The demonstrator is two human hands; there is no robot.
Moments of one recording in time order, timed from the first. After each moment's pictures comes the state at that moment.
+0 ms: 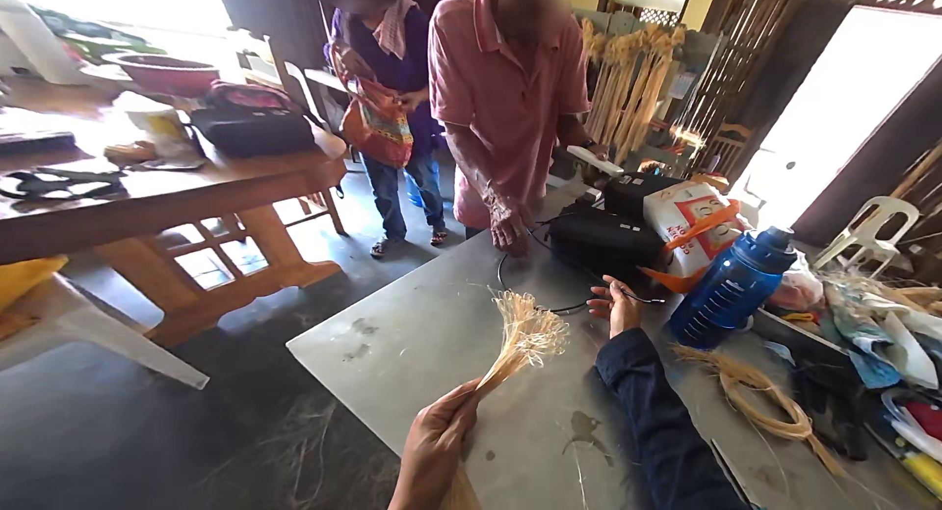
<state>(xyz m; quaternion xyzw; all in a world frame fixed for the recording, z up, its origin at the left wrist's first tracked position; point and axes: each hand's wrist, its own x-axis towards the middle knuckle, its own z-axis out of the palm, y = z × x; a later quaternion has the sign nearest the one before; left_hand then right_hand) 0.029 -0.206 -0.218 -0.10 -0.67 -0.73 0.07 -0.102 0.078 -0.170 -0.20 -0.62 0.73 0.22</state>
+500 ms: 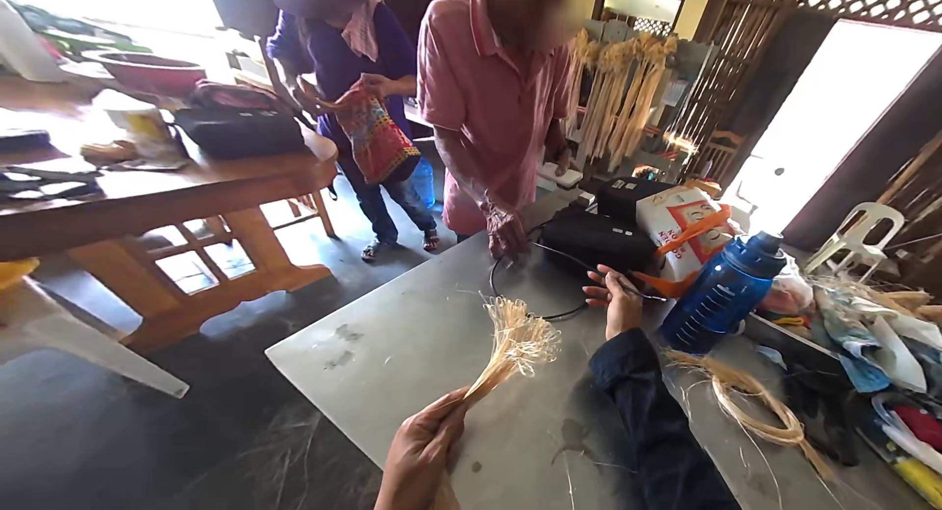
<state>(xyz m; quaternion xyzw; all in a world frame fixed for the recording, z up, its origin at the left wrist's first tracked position) 0.031 -0.205 -0.215 -0.10 -0.68 -0.72 0.06 -0.090 0.064 -0.134 -0.14 -0.62 0.72 0.27</state>
